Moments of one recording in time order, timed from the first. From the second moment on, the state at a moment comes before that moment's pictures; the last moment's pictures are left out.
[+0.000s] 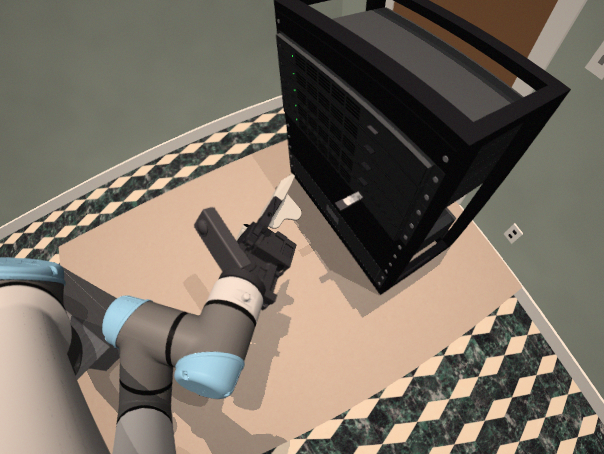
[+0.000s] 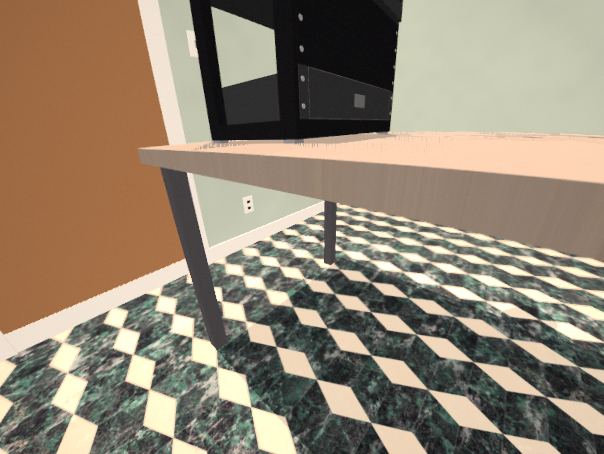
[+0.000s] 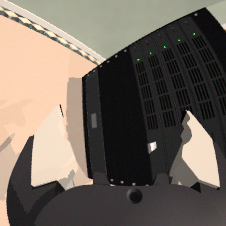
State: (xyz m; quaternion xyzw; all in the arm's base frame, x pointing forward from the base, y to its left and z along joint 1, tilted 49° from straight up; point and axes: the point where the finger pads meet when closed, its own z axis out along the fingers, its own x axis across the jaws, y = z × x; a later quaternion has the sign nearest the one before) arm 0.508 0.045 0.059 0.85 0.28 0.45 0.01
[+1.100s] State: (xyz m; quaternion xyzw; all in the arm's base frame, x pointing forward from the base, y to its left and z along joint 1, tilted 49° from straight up) arm 0.513 0.042 0.079 0.83 0.29 0.47 0.04
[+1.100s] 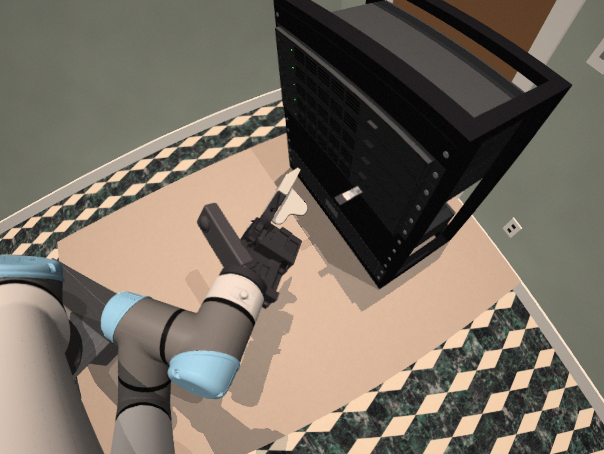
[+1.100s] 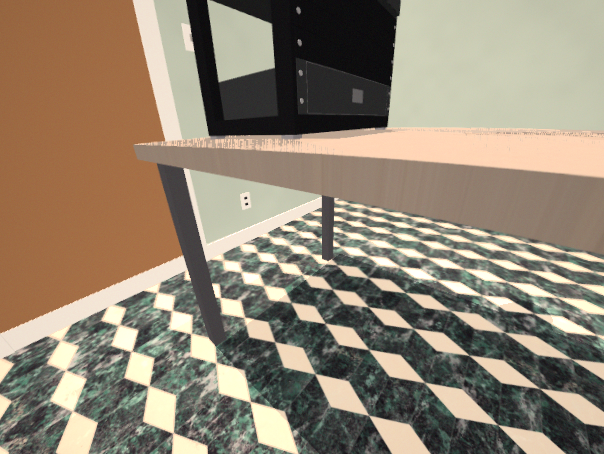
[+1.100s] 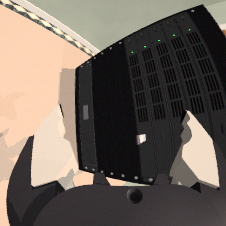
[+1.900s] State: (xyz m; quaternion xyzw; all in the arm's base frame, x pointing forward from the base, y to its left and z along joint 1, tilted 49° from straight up) arm 0.516 0.040 0.092 0.82 0.30 0.48 0.06
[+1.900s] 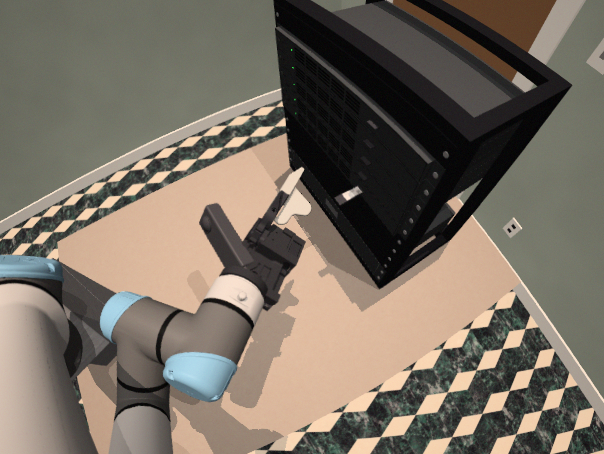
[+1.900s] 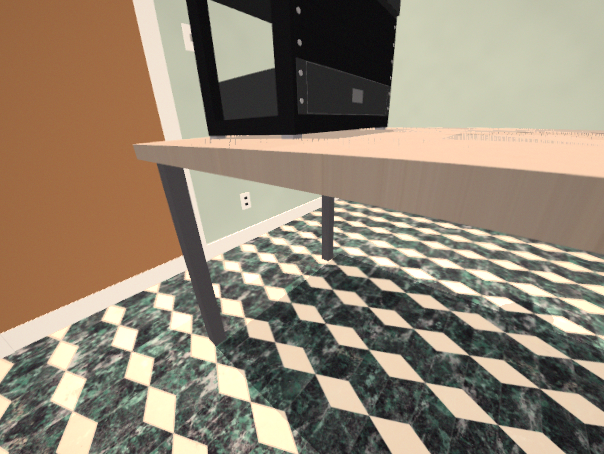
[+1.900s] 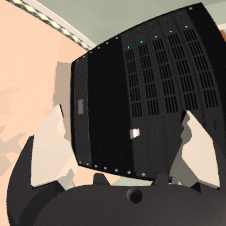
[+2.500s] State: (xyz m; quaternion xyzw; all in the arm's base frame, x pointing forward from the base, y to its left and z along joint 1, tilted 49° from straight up) arm 0.518 0.040 0.100 0.81 0.31 0.49 0.07
